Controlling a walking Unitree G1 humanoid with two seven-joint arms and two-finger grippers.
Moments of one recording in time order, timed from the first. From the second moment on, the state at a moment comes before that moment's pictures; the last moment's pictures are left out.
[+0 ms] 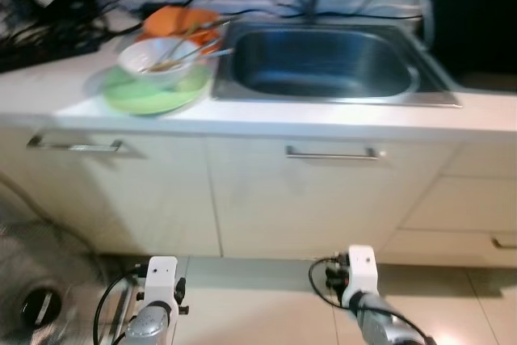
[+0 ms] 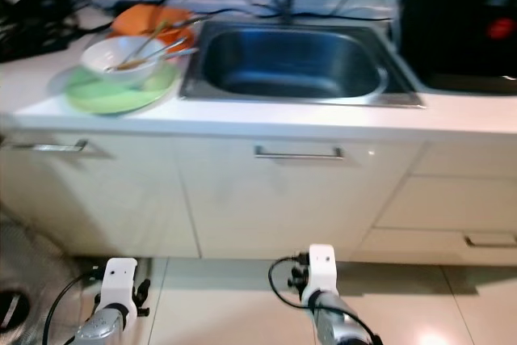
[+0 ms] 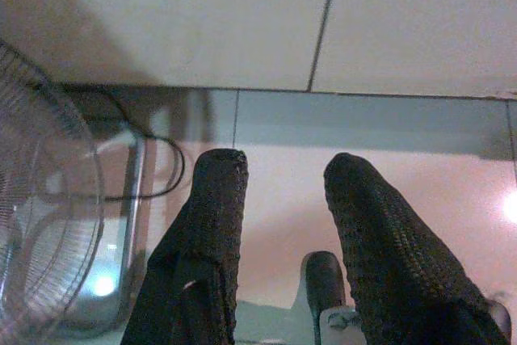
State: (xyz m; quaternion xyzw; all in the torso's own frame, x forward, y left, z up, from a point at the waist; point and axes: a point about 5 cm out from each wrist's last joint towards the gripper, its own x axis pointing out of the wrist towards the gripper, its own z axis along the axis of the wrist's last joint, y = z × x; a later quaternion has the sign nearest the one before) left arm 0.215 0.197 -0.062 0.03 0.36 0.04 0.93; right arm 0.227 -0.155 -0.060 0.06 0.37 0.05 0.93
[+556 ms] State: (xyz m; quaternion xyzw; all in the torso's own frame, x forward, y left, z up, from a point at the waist) left arm 0.210 0.206 -0.063 0.02 0.37 0.06 0.93; right arm 0.224 -0.147 -0.062 0.07 0.38 0.06 0.92
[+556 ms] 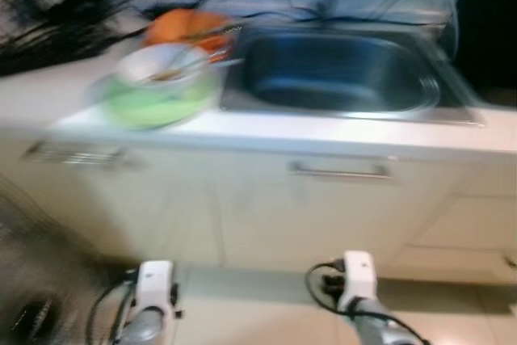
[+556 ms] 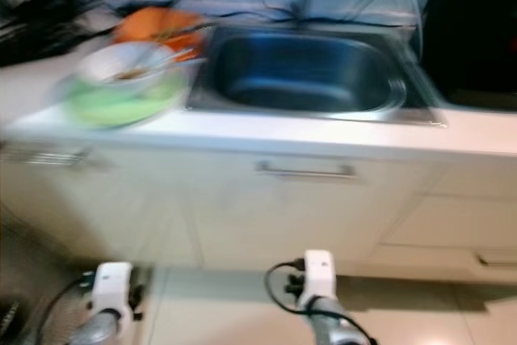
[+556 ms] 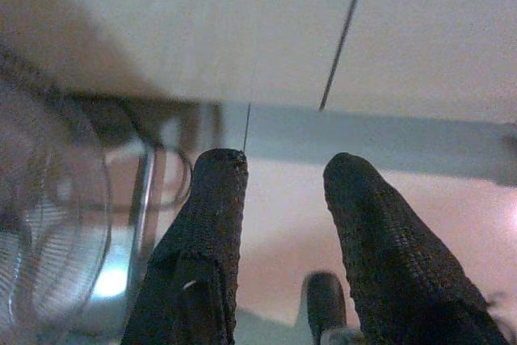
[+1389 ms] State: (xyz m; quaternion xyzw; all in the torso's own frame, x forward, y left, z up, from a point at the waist) left arm 0.214 0.208 -0.061 0.02 0.36 0.07 0.93; right arm 0.215 -0.150 -0.068 0.07 0.39 0.06 0.91
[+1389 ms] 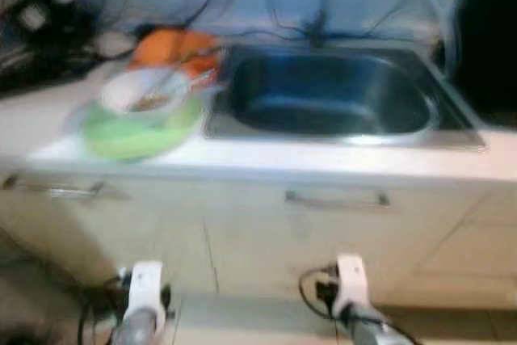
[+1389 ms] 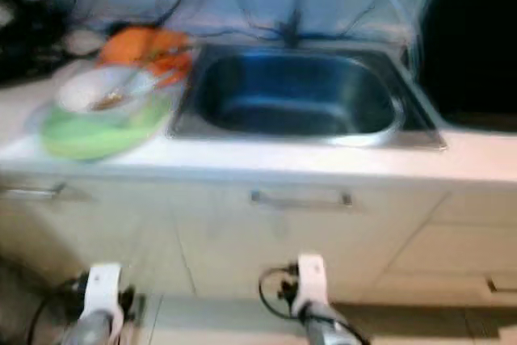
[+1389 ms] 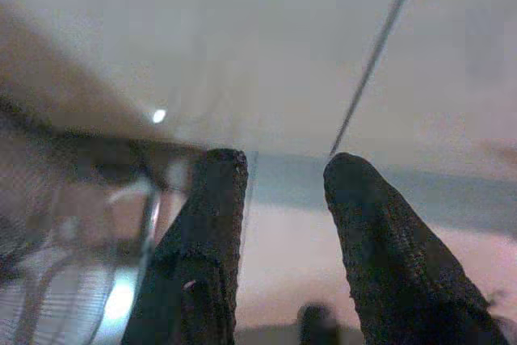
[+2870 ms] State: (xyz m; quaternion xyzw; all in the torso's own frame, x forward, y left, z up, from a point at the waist) left arm 0.206 0.230 -0.025 0.12 0.17 0.04 0.98; right arm 0.203 -0.250 -0.042 0.00 0.26 -0.05 0.96
